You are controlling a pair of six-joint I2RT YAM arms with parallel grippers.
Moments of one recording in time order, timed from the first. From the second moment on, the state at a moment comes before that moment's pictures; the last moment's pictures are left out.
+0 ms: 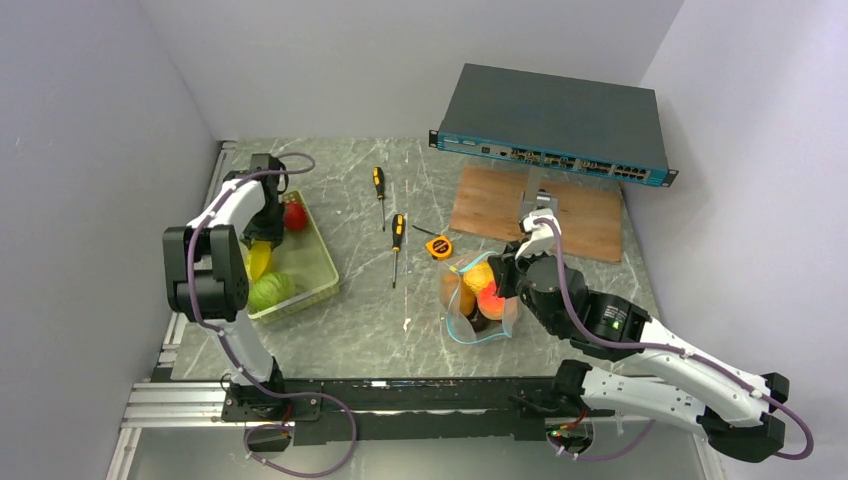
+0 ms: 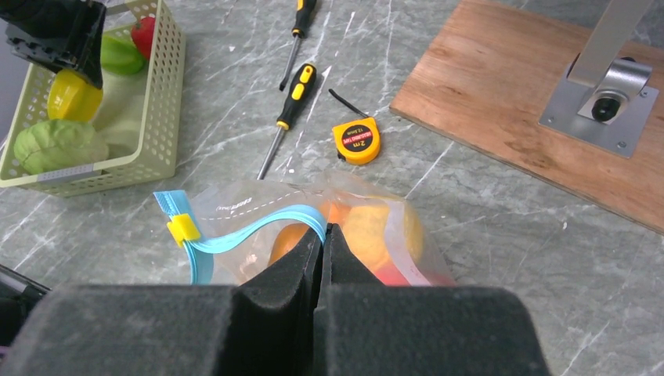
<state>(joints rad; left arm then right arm) 0.05 1.85 1.36 -0.85 -0.32 0.00 1.06 0.72 0.88 -0.53 0.63 0.43</state>
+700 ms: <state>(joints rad) -0.09 1.16 1.34 -0.91 0.09 -0.12 1.06 0.76 0.87 -0.52 0.61 0.43</state>
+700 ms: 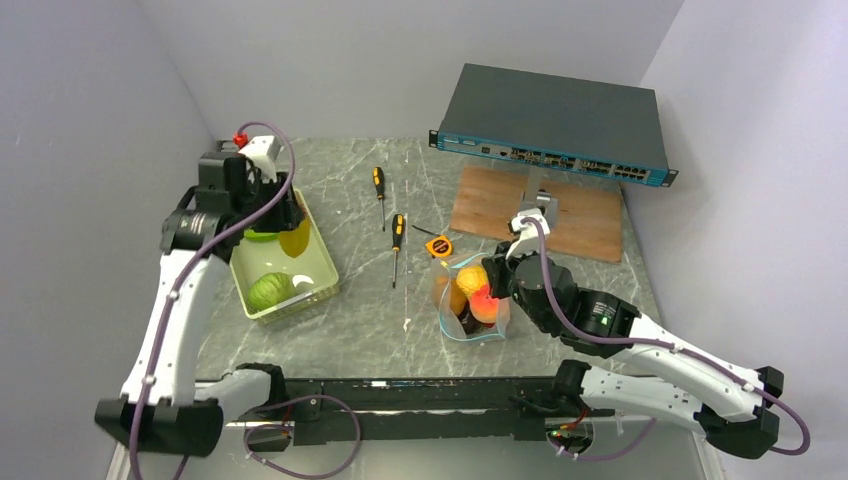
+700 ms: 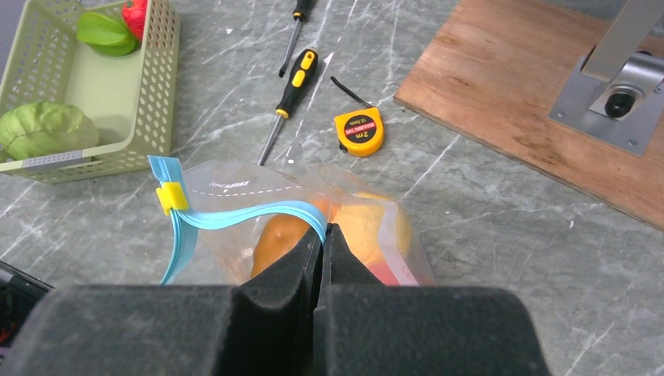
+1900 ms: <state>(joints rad) -1.10 1.13 1.02 0.00 0.13 -0.54 1.06 0.81 0.87 -0.47 0.54 0.48</state>
